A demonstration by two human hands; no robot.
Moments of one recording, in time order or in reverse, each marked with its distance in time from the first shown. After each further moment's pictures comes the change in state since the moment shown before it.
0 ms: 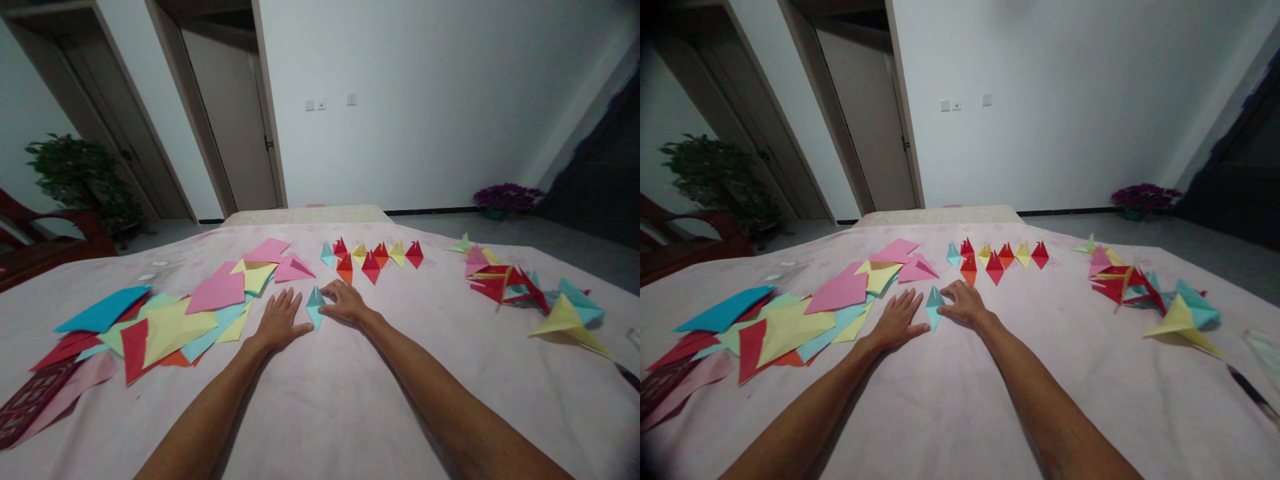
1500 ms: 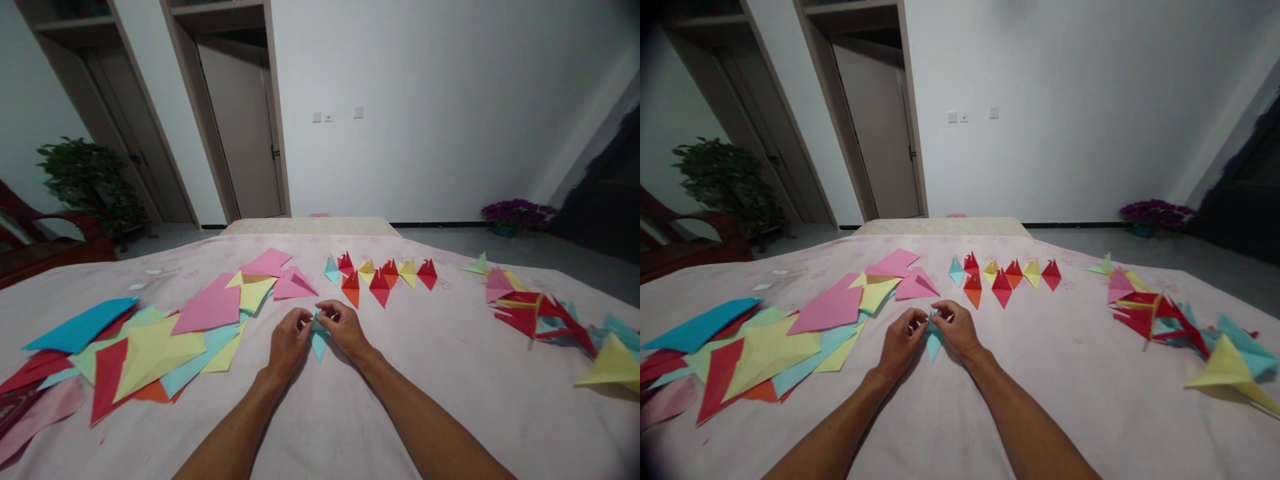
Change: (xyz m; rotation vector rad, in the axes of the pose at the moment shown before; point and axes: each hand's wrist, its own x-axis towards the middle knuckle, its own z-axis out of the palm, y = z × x) left_hand 0.020 0.043 -0.013 -0.740 0.538 -0.124; right_hand 0.006 -0.034 0.015 0.732 0.286 0.078
